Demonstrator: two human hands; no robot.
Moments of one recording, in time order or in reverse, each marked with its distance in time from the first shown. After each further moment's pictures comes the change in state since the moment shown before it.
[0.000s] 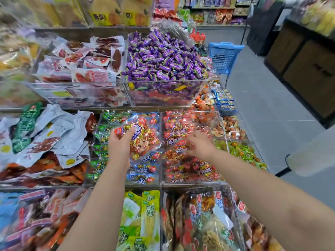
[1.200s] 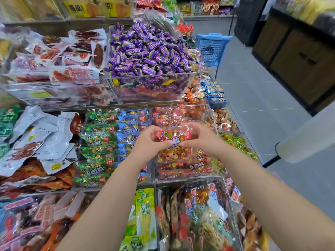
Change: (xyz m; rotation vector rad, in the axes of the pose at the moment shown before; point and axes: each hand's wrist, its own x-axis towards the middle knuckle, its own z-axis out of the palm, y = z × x) left_hand -0.029 -0.014 0.059 0.513 -0.559 0.066; right_hand -0.045 -0.002 -0.039 0.839 -0.008 0.107
